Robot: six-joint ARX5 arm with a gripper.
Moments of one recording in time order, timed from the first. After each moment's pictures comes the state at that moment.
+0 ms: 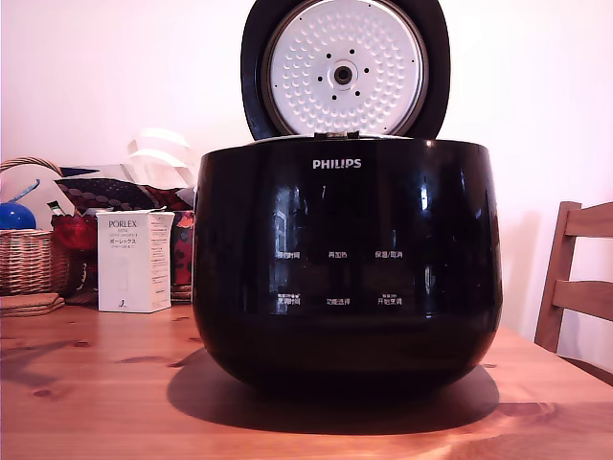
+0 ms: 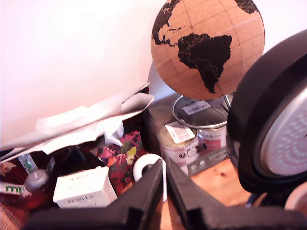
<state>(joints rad) -0.33 1.24 1.32 -0.30 0.05 0.11</state>
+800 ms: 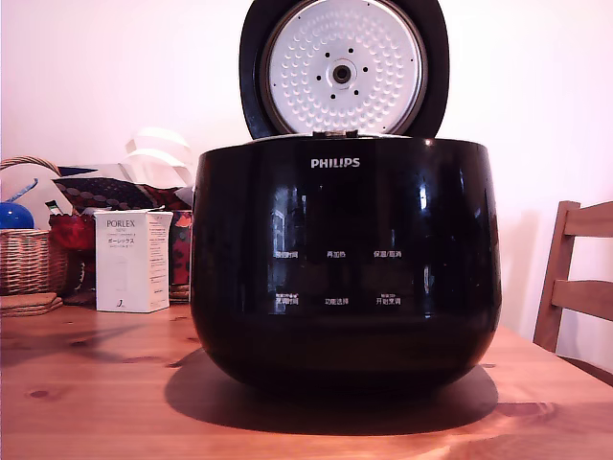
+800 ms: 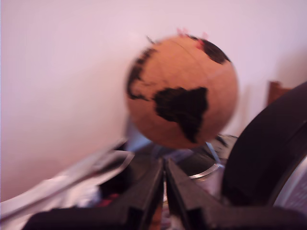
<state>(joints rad) -0.33 1.50 1.54 -0.17 0.26 0.16</state>
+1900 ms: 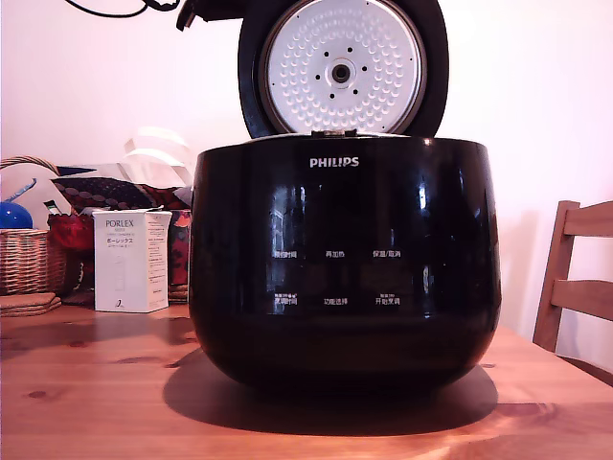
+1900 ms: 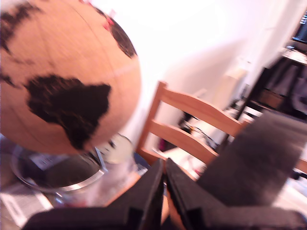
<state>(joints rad) -0.33 1.86 1.95 -0.37 0.70 -0.10</state>
